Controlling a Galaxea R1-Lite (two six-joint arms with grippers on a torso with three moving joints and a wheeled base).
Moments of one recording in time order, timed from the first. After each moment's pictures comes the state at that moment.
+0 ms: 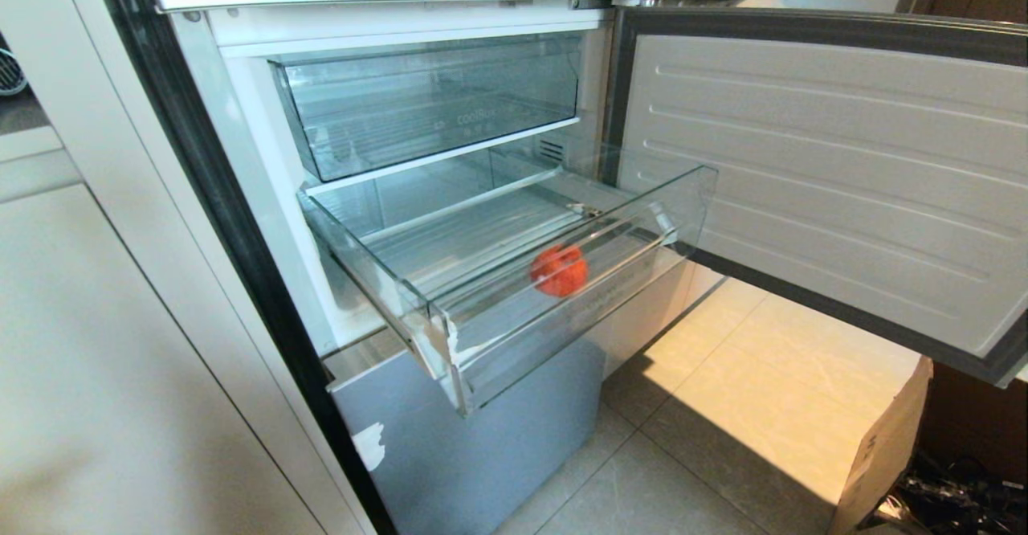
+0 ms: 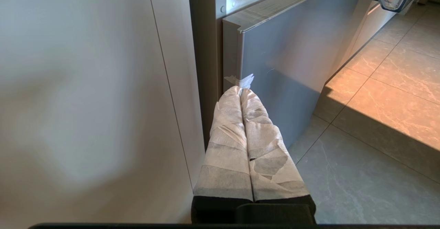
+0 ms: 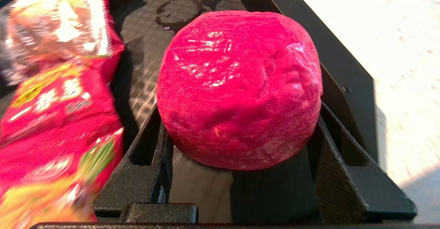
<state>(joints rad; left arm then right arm) -0.01 0.00 0.00 0.00 0.00 0.00 -1.31 2.02 -1.31 -0.42 0.10 0.18</state>
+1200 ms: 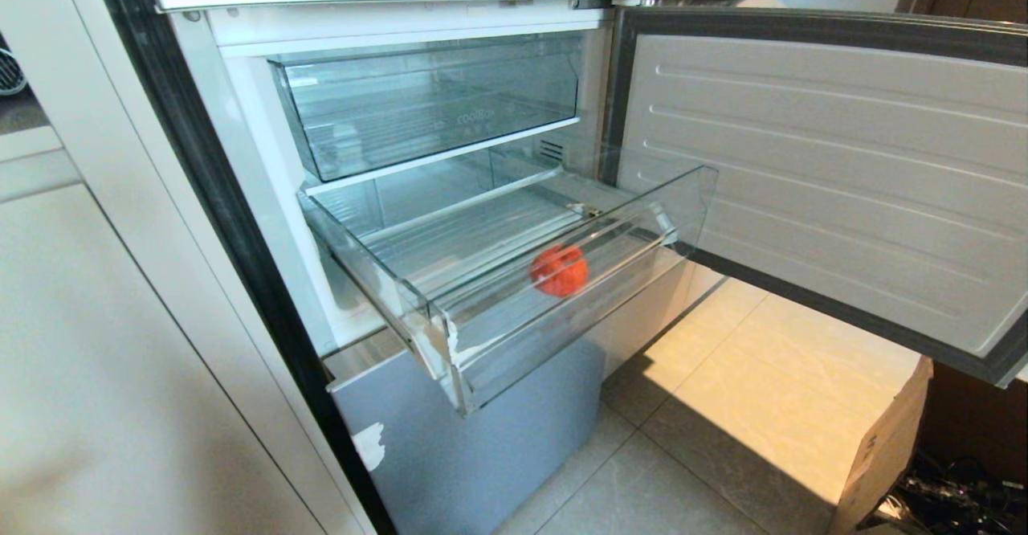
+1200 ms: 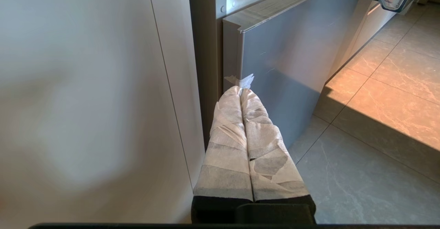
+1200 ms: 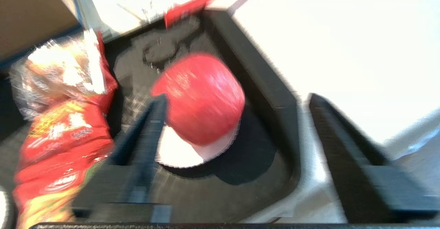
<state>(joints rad) -0.01 0.00 0.00 0.00 0.00 0.00 -1.40 1.91 -1.29 -0.40 0.12 0.22</state>
